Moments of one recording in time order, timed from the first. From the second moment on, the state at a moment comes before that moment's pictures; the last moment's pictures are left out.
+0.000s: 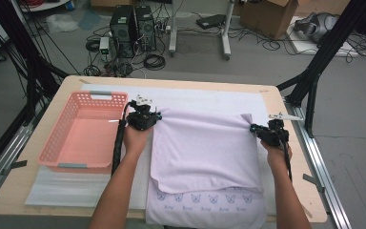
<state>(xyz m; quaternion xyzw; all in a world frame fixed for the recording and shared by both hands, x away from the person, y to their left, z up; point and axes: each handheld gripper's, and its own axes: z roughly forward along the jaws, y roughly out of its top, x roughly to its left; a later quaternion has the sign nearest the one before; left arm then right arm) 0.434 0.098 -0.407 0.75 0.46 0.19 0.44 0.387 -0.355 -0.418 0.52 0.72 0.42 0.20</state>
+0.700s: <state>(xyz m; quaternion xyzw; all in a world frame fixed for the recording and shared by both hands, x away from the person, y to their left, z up) 0.490 0.102 -0.405 0.72 0.48 0.20 0.46 0.446 -0.344 -0.420 0.53 0.71 0.40 0.22</state>
